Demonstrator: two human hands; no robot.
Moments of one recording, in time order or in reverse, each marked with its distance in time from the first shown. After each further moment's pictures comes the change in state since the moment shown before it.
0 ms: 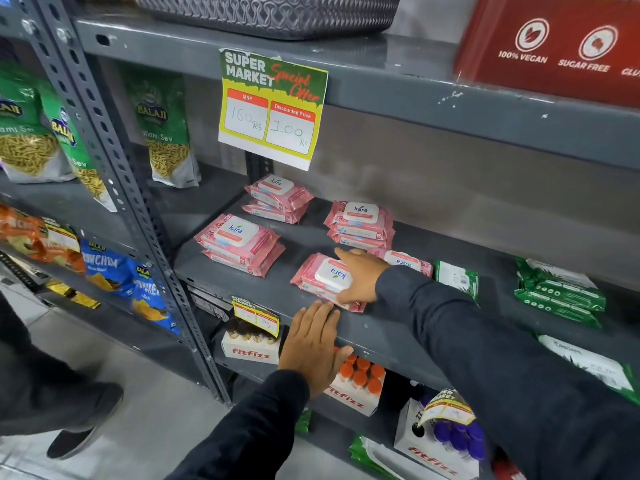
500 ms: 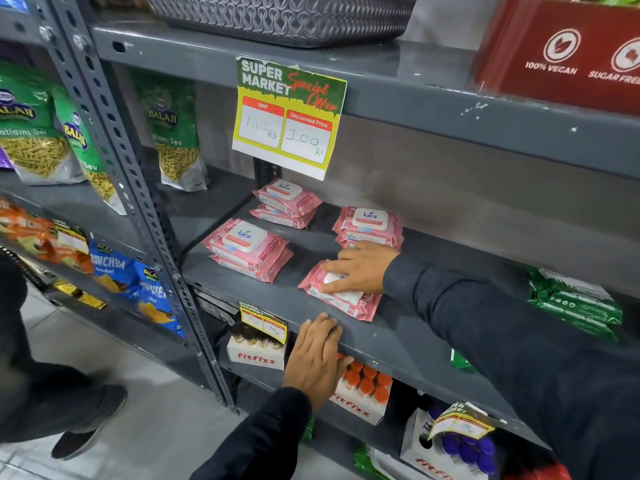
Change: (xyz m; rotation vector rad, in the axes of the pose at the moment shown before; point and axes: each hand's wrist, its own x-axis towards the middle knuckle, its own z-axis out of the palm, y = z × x) left_hand -0.011 -0.009 0.023 -0.068 0.229 0.032; right_hand 0.014 0.003 -0.030 -1.004 0.043 -0.643
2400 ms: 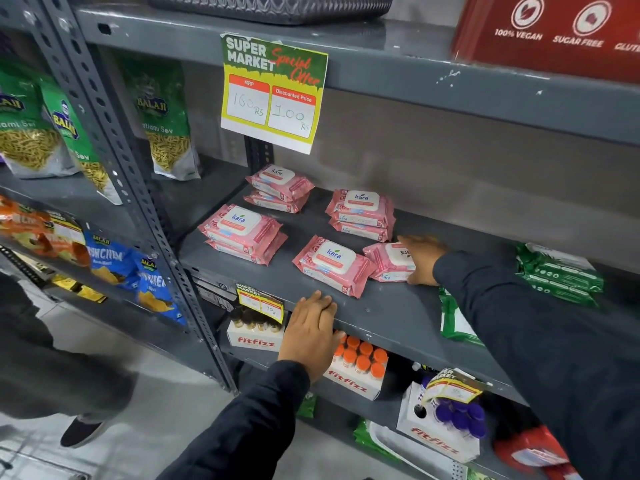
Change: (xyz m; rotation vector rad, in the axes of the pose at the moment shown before) left_hand 0.007 0.009 -0.026 0.016 -0.070 -0.043; right_hand -0.072 -0.004 0.082 0.841 -0.141 0.862
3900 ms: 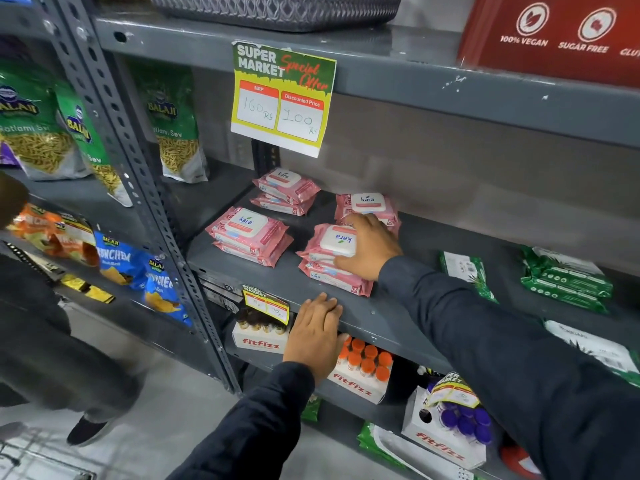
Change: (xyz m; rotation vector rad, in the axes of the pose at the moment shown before) left_hand 0.000 -0.002 0.002 -0.016 0.016 0.040; right_hand -0.001 -0.108 -0.015 0.401 0.368 -0.117
